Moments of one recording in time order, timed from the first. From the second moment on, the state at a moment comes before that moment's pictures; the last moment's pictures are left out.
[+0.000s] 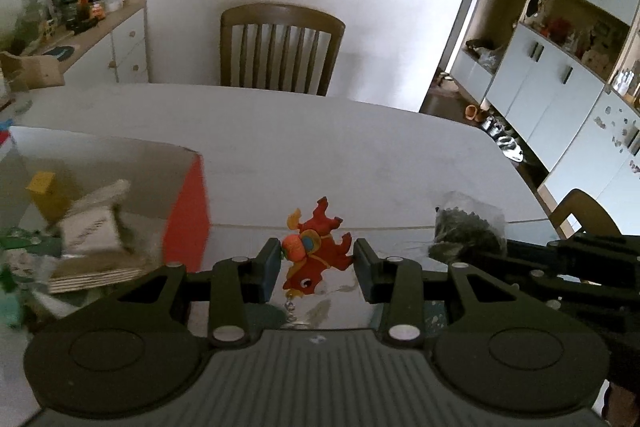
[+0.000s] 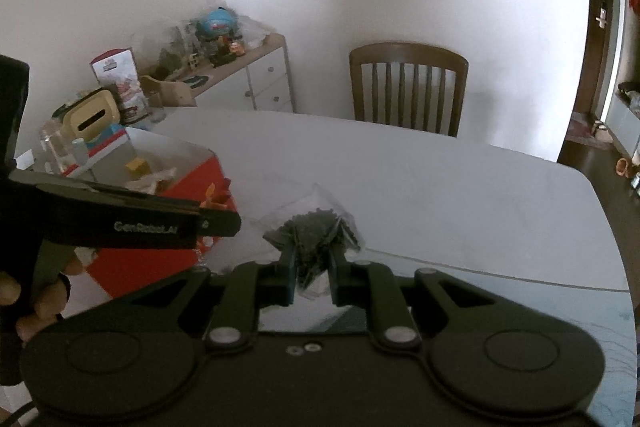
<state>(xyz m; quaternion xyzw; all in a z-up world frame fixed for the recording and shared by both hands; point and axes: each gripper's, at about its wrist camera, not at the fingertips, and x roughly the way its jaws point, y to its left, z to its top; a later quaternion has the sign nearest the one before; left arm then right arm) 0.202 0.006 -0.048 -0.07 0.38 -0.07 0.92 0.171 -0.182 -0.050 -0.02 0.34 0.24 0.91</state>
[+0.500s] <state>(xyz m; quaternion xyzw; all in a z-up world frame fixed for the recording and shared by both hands) 0.167 0.110 -0.014 -0.08 0.37 -0.05 0.92 0.139 -0.089 -0.010 -0.05 0.31 0.28 0.91</state>
